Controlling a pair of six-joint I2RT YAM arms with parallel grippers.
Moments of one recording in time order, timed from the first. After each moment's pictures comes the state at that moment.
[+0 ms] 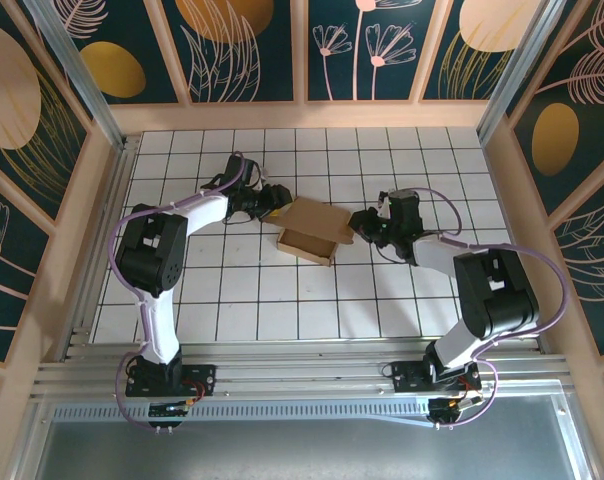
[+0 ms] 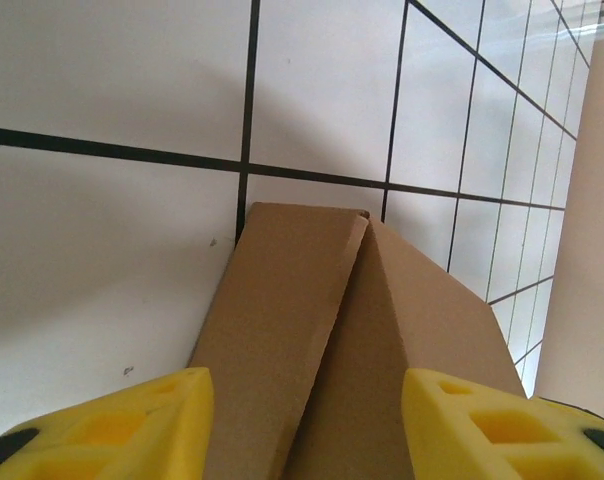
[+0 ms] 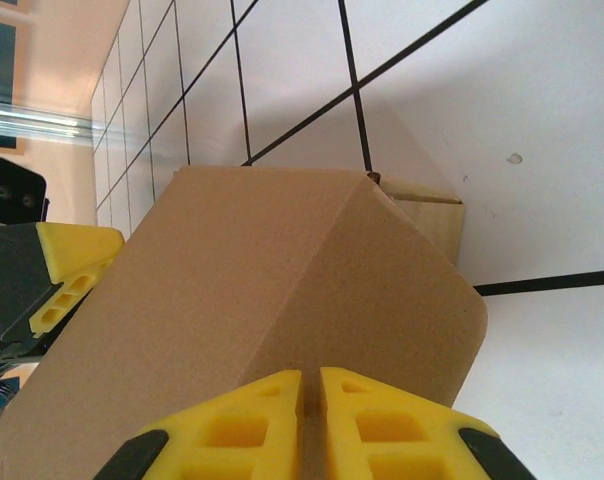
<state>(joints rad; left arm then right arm) -0.36 2.01 1.33 -0.17 0.55 -0.82 0.30 1.58 0.72 0.22 -0.46 0.87</state>
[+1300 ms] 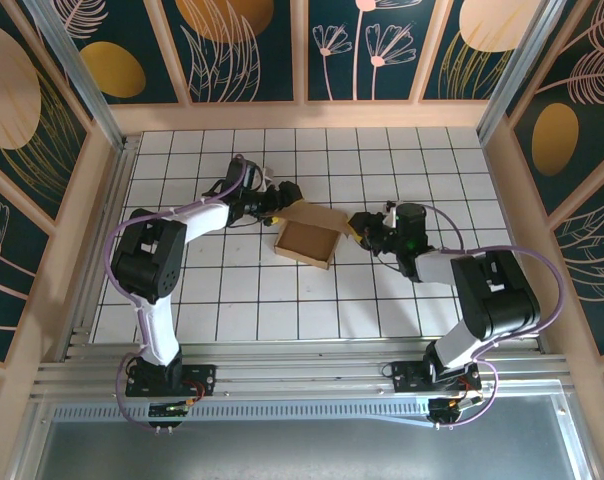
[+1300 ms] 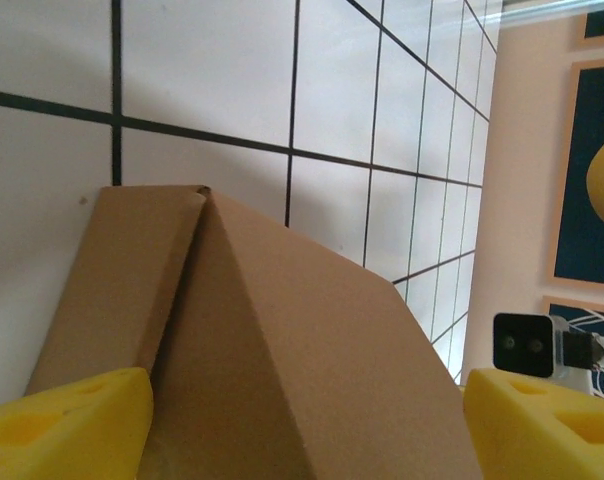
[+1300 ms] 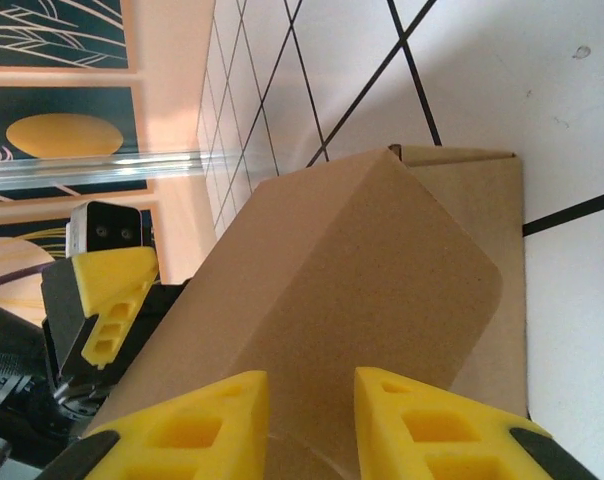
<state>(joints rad) -0.40 1.96 1.24 0.00 0.64 -0.93 0.28 1.59 0.55 0.60 -0.57 1.25</state>
